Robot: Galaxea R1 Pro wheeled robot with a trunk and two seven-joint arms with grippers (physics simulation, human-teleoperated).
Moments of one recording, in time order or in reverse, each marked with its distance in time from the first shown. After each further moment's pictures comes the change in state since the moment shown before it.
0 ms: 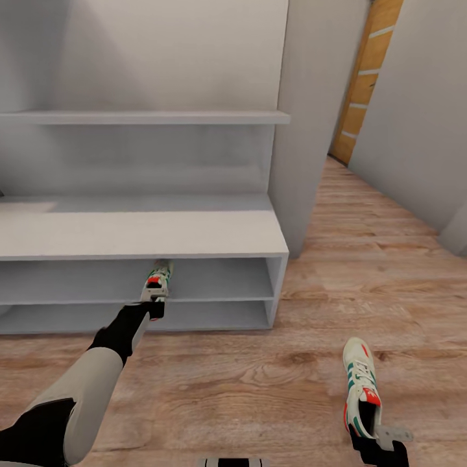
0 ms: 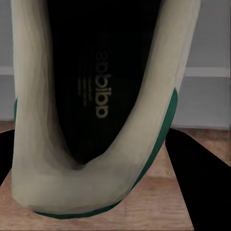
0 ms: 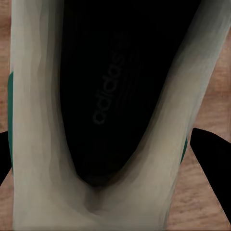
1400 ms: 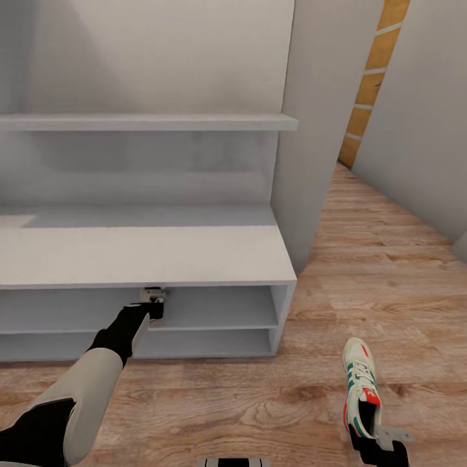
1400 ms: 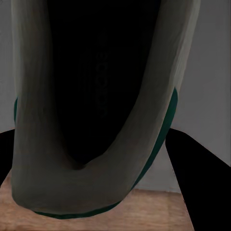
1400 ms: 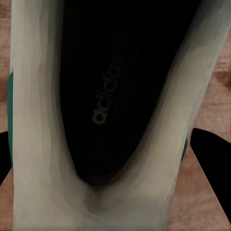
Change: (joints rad) left arm 0.001 0.000 0.001 0.007 0.000 -0.005 0.023; right arm 0.000 0.000 0.002 0.000 0.000 0.000 0.000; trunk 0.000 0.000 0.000
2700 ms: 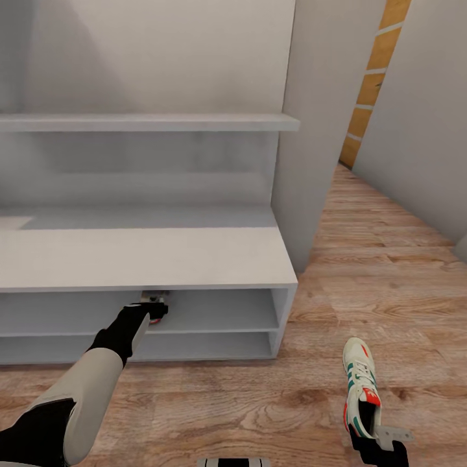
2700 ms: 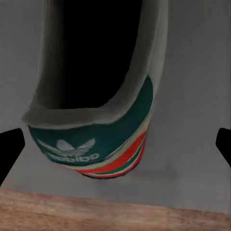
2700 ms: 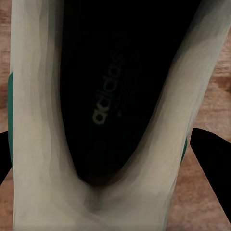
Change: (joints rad) left arm 0.000 0.000 0.000 0.000 0.003 -0.002 -0.001; right arm 0.000 0.000 0.000 0.000 0.000 0.000 0.000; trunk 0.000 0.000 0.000
